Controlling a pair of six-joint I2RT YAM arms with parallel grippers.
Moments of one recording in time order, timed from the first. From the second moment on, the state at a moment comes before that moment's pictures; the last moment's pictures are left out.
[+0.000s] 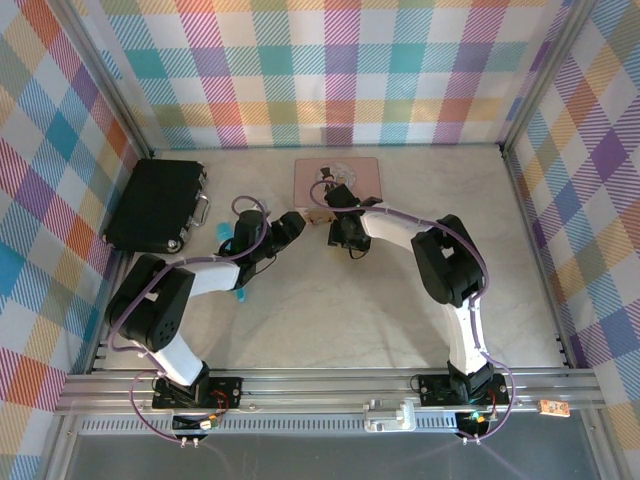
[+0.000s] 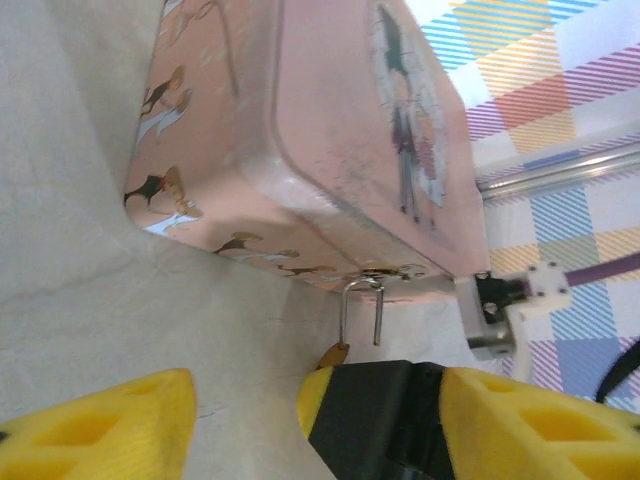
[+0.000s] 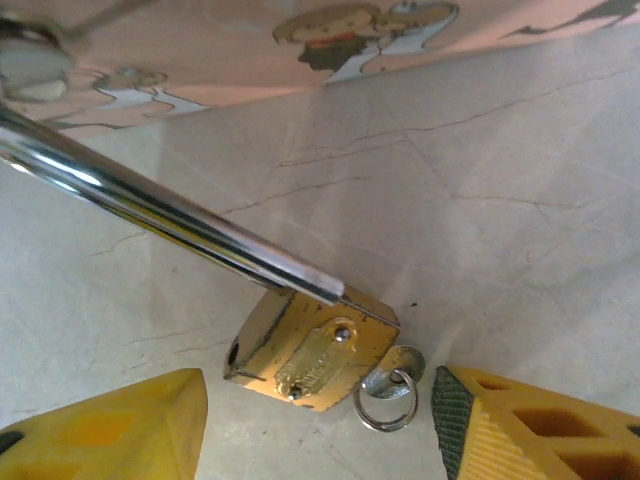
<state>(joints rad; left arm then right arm) -0.42 1.64 0.71 0.52 0.18 -1.00 0.63 2.10 1.51 -0.64 0.13 0.74</state>
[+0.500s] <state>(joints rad) -0.42 1.52 0.68 0.37 0.14 -0.91 0.63 2.12 1.54 -0.62 0.21 0.76</state>
